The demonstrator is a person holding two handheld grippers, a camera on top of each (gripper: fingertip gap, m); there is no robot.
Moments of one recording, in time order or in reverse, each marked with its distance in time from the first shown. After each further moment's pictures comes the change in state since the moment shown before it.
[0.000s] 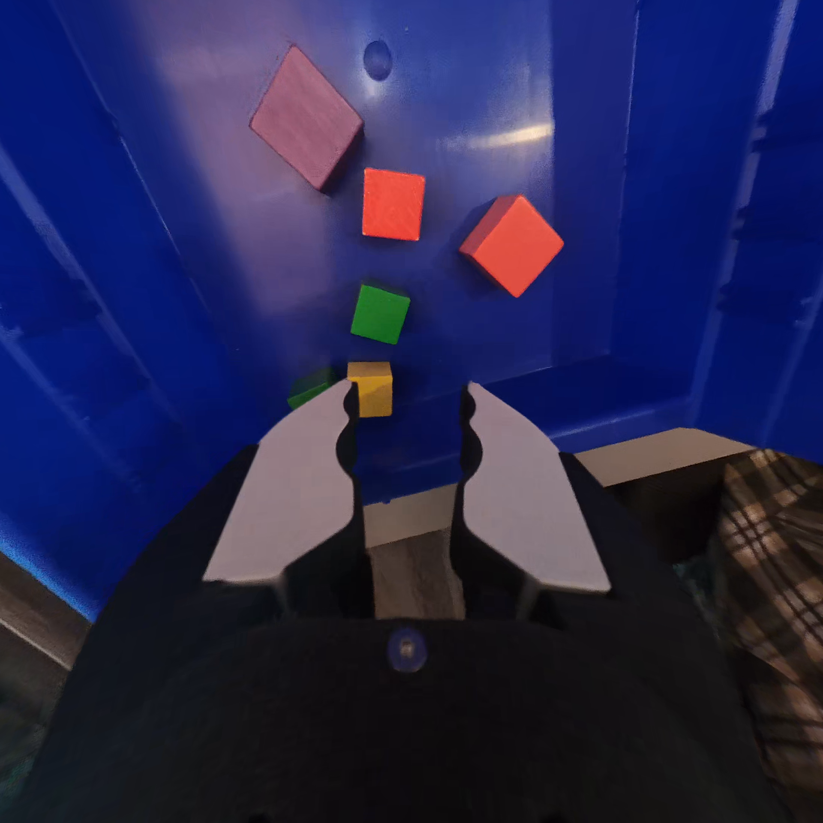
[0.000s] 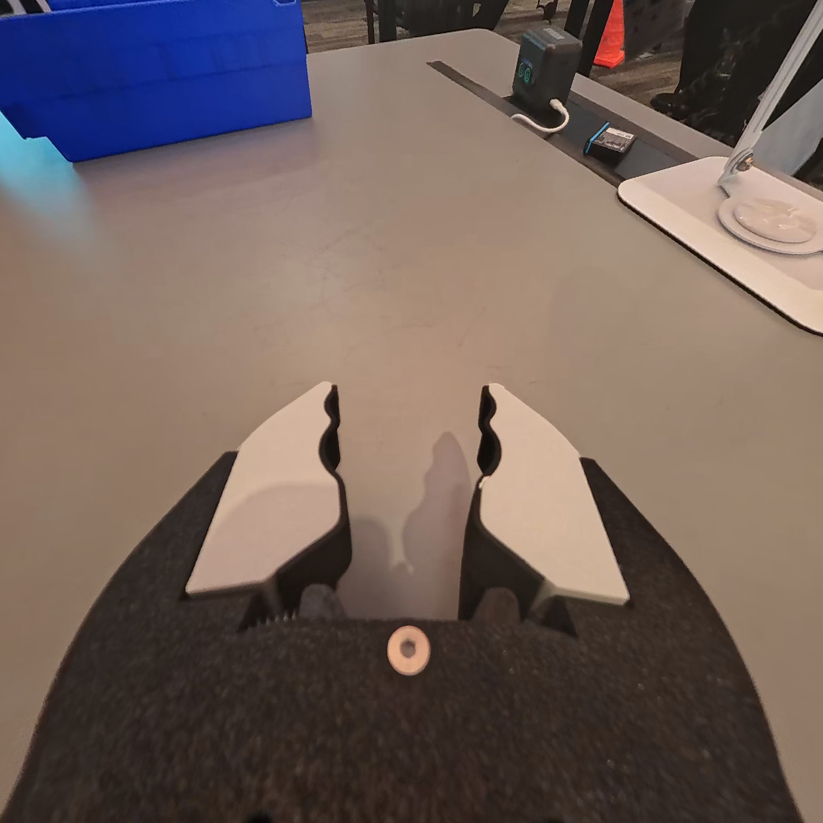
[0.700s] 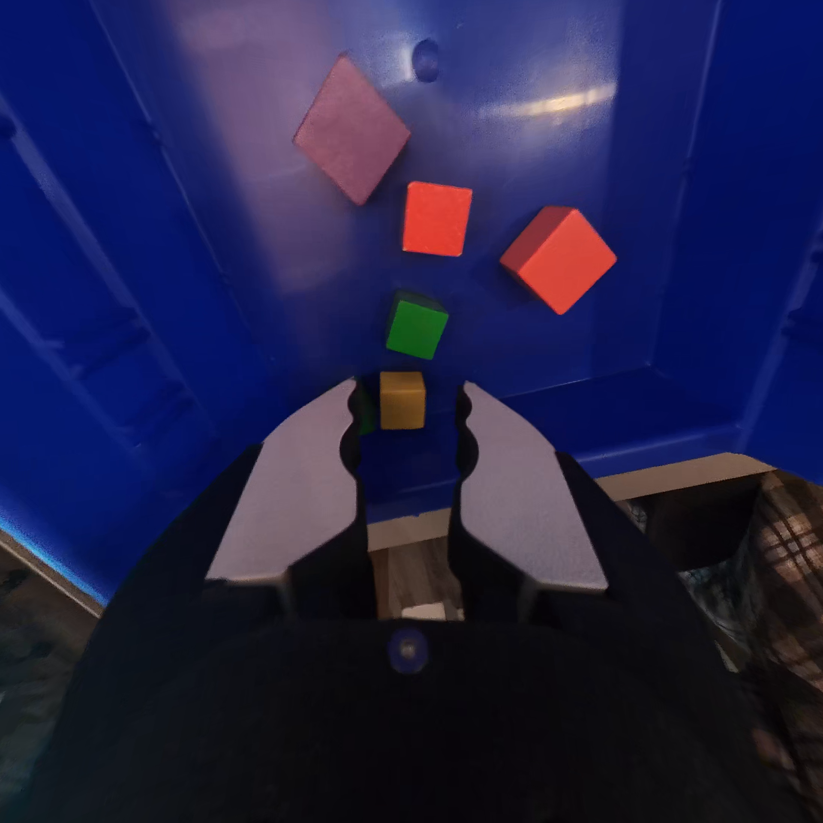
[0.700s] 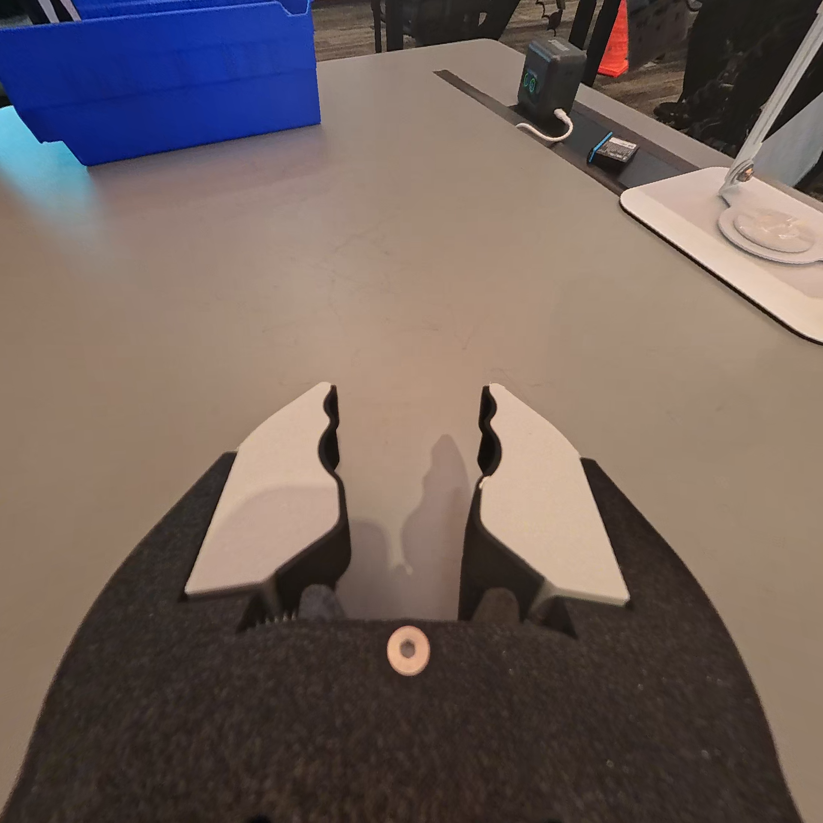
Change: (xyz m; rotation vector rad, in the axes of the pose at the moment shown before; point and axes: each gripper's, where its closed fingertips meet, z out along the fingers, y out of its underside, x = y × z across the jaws) left arm -0.013 -0.005 0.004 -0.046 -0.063 0.015; right arm -0.002 -0.003 -0.004 0.010 -0.009 -0.009
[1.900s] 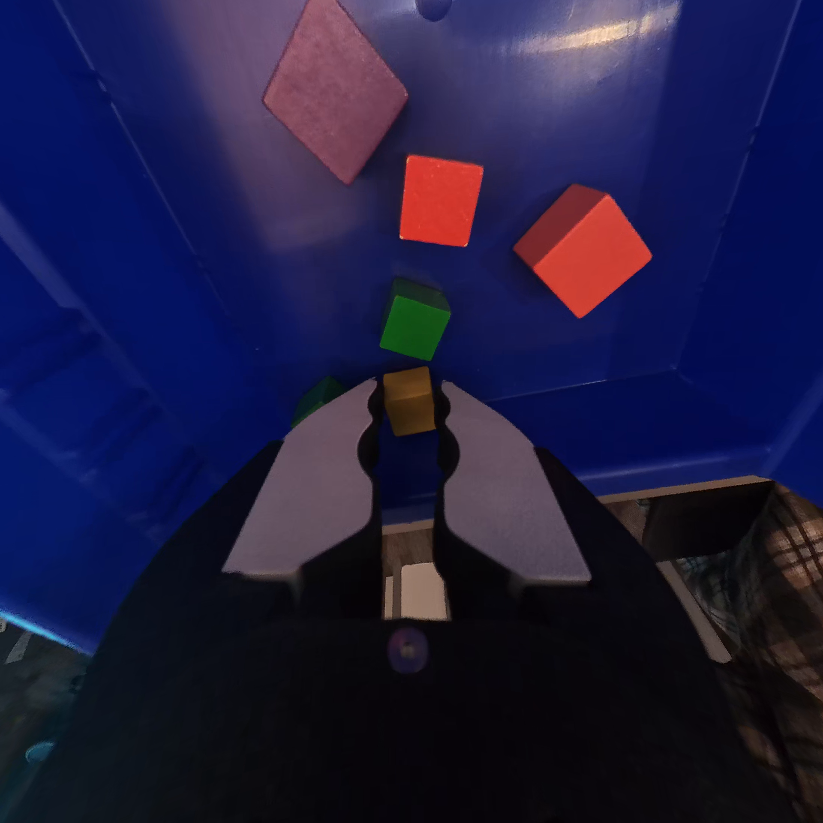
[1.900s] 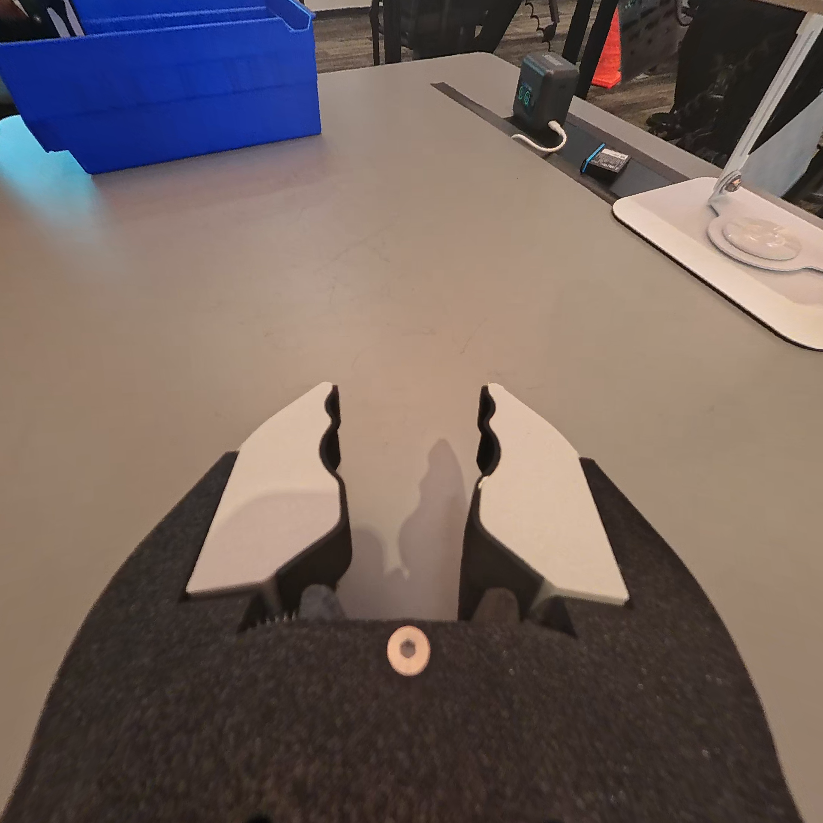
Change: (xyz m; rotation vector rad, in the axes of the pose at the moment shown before) left arm 0.001 0.009 0.012 -0.110 -0.040 -0.023; right arm 0.000 -0.004 -0.004 0.015 0.006 -0.002
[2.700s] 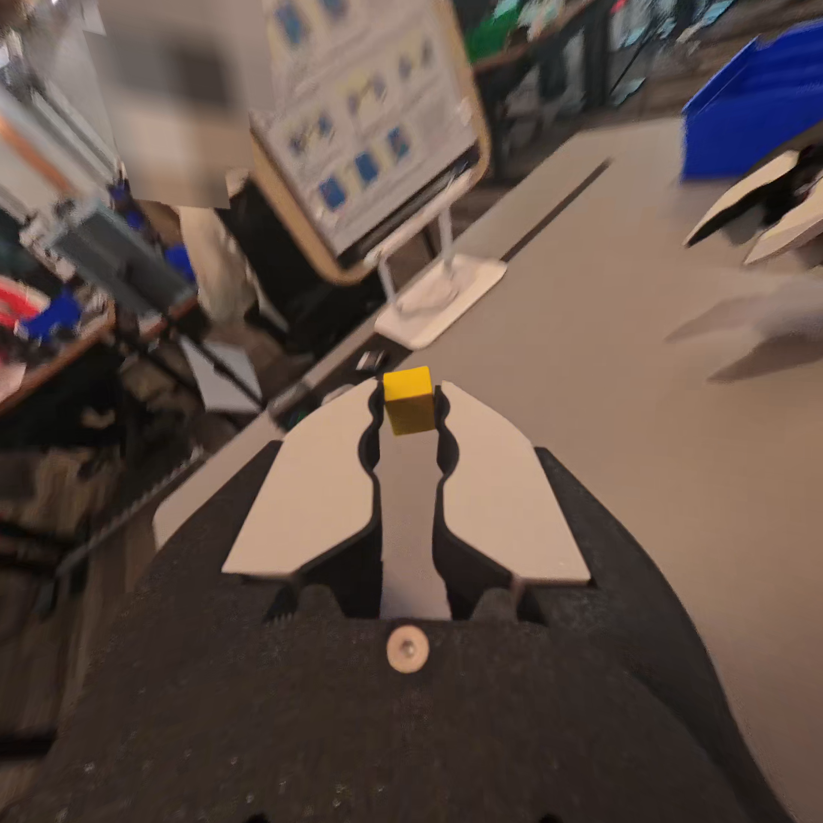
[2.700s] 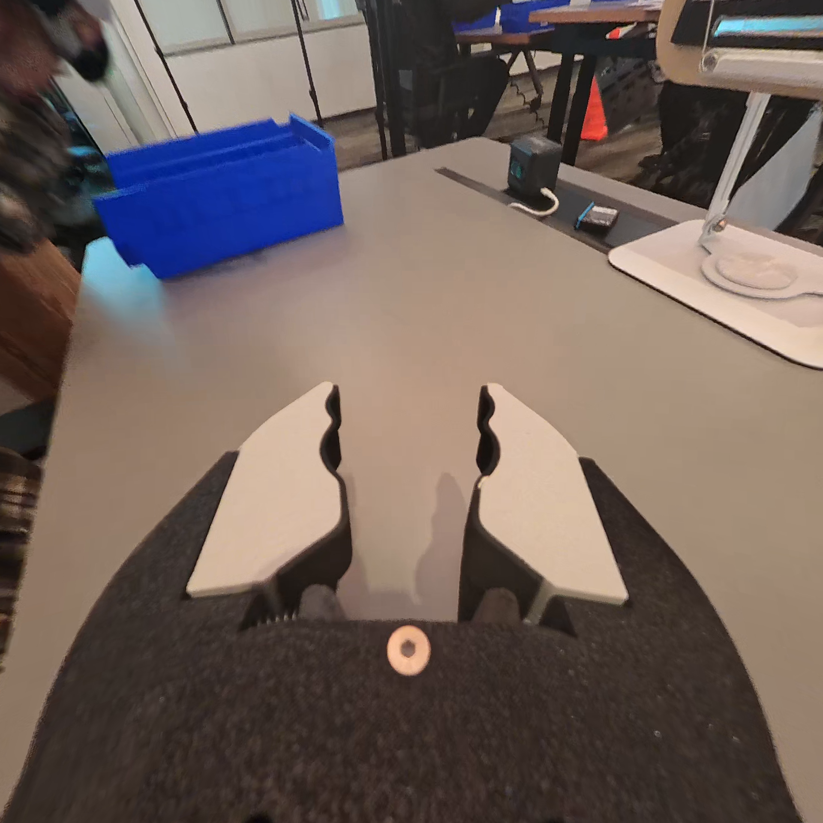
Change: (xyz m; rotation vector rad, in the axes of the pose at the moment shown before) left arm 0.238 -0.151 -0.249 1.430 -0.044 0.733; right arm -0.010 -0.036 -0.014 0.129 -0.023 0.109
